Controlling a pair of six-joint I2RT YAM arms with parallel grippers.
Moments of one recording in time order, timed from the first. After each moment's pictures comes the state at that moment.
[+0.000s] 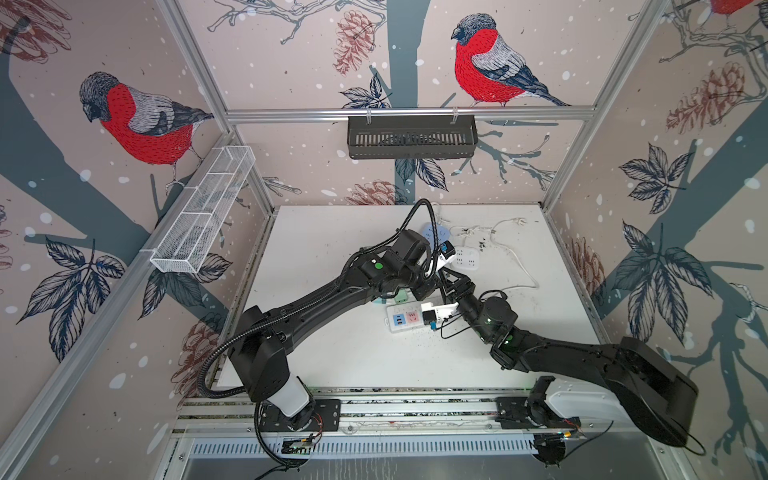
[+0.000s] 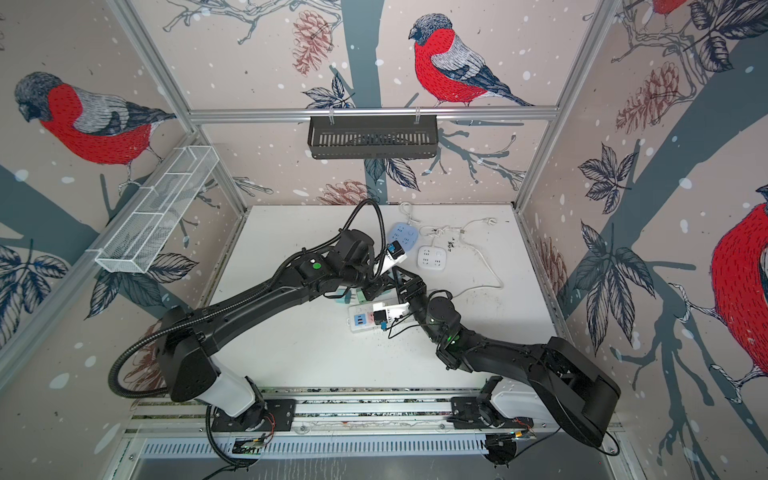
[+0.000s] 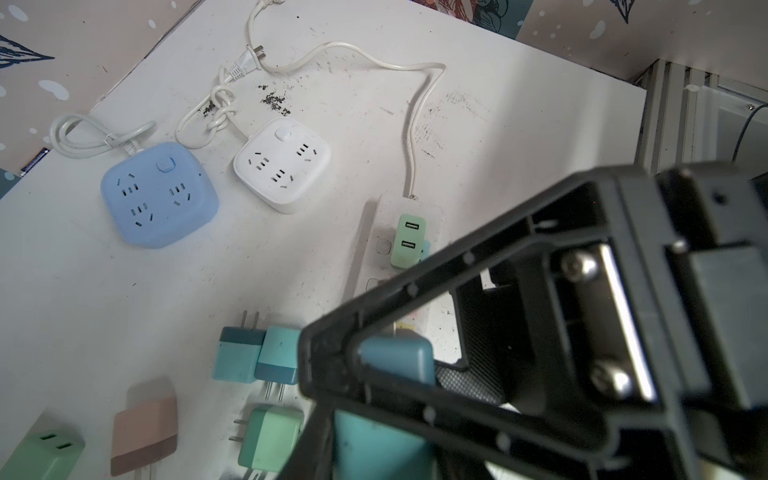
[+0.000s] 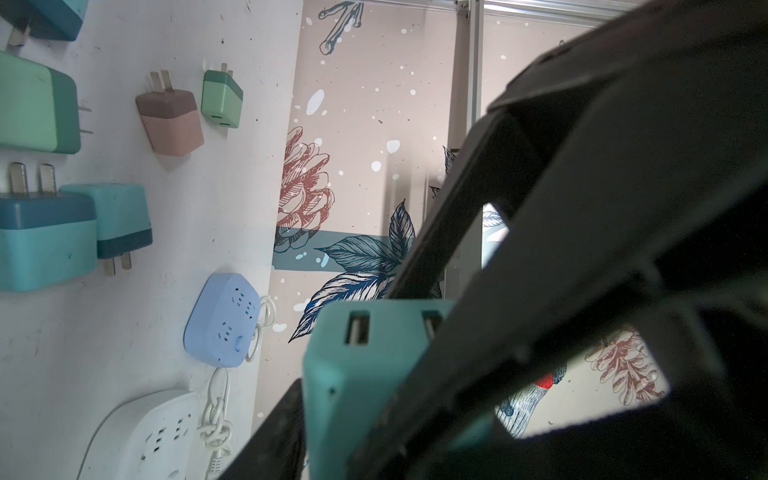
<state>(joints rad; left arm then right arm) -0.85 1.58 1.39 -0.56 0.24 0.19 0.84 1.24 0.34 0.94 0.22 -1.68</state>
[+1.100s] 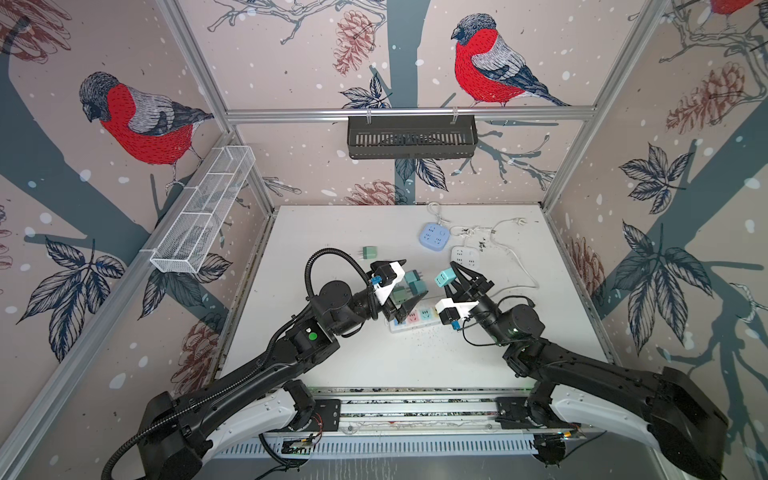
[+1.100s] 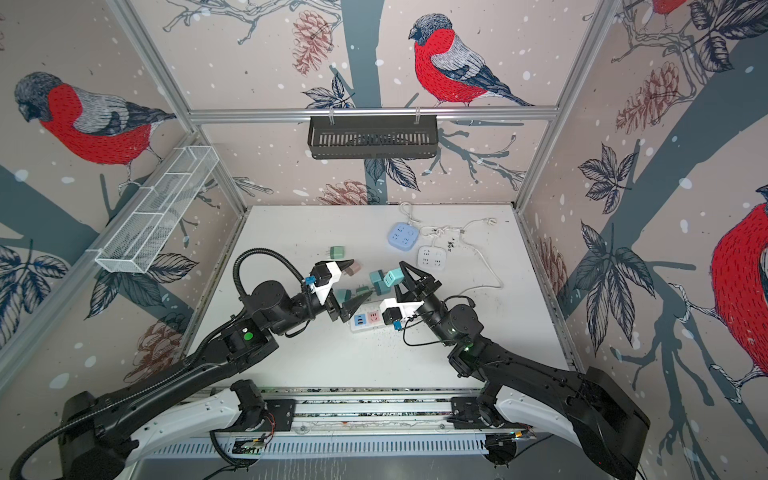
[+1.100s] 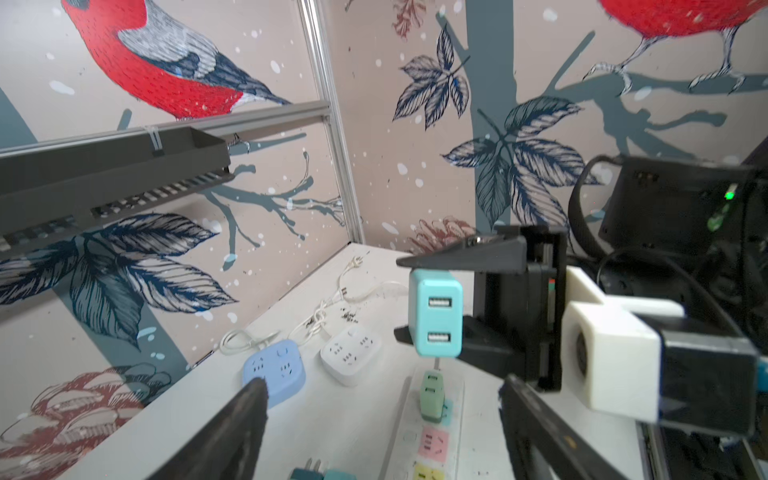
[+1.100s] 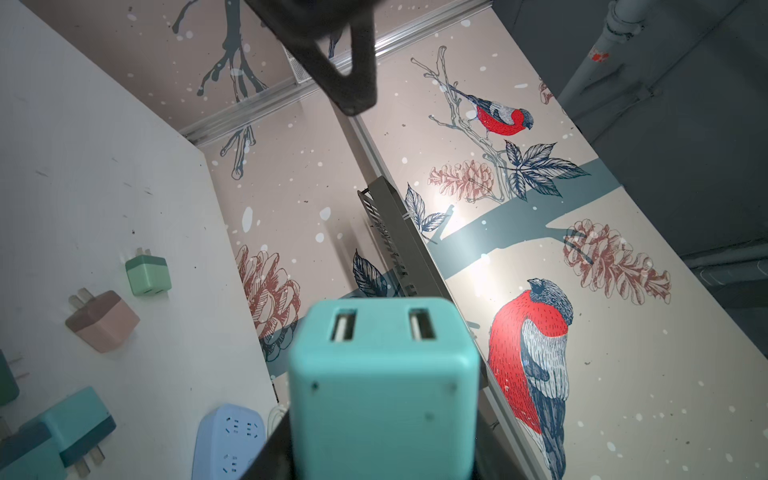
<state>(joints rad) -0.85 0.94 0.71 0.29 0.21 0.15 0.86 1.00 0.33 0.94 0.10 -1.19</state>
